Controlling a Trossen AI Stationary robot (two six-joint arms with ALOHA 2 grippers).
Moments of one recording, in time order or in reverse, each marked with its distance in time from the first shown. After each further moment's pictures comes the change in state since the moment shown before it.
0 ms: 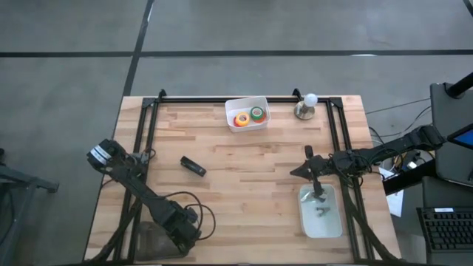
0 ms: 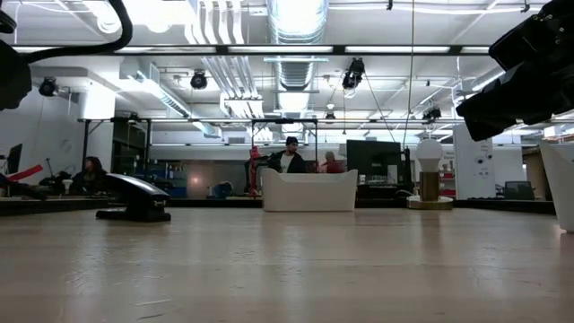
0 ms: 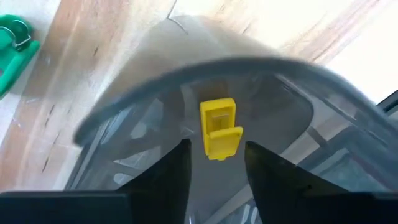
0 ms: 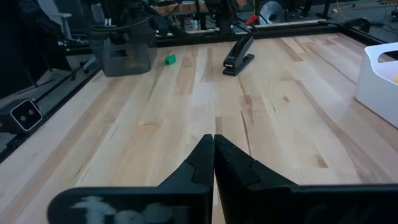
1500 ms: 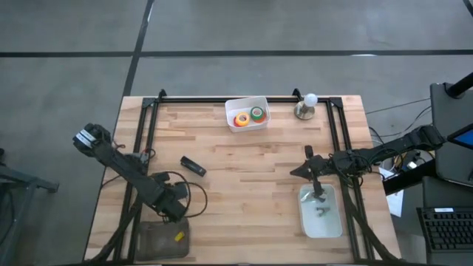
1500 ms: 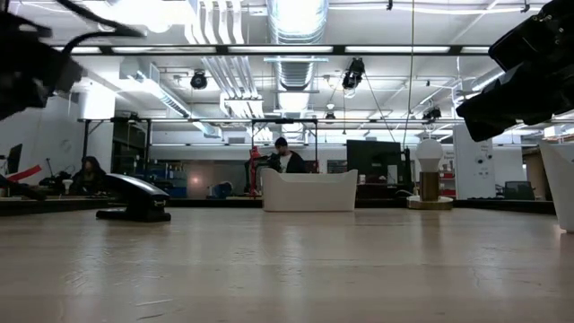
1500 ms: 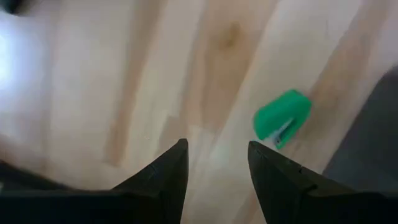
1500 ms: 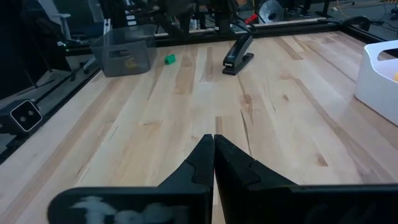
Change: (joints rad) left arm 0.064 -0.266 -0.165 -0.358 -0.354 0.408; right arm 0.000 0.000 0.000 -0.002 0.002 0.008
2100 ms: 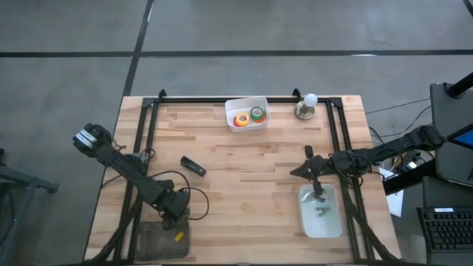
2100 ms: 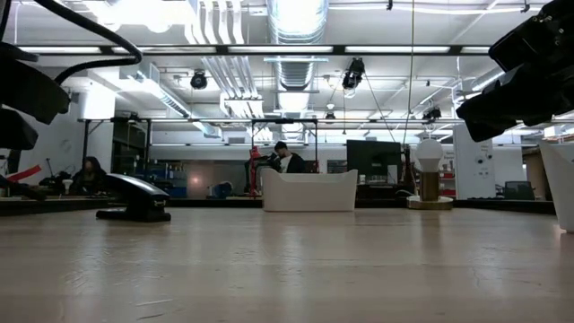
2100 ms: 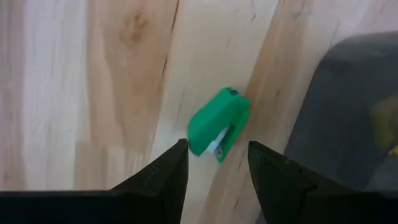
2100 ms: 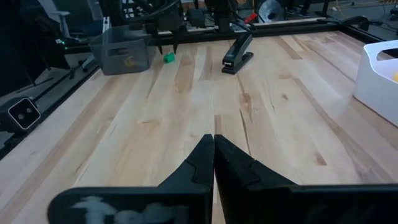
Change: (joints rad) left arm 0.006 0.000 -0.129 0.301 0.152 0.077; right arm 0.000 0.000 0.000 -0.006 0.002 -0.007
